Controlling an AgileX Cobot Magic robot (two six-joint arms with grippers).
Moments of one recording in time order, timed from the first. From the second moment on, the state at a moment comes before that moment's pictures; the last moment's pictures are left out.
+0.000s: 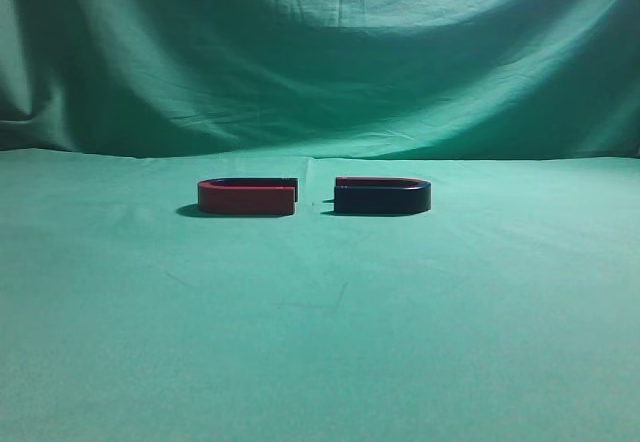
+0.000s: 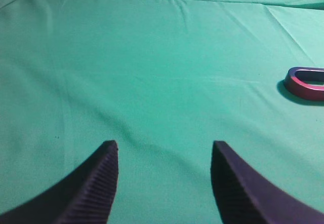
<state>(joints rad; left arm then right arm) 0.01 -0.01 0.02 -0.03 0.35 -0.03 0.12 -0.01 0.03 -0.10 0.39 0.13</state>
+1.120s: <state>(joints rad) 0.01 -0.01 0.02 -0.03 0.35 -0.03 0.12 -0.01 0.03 0.02 0.15 0.17</state>
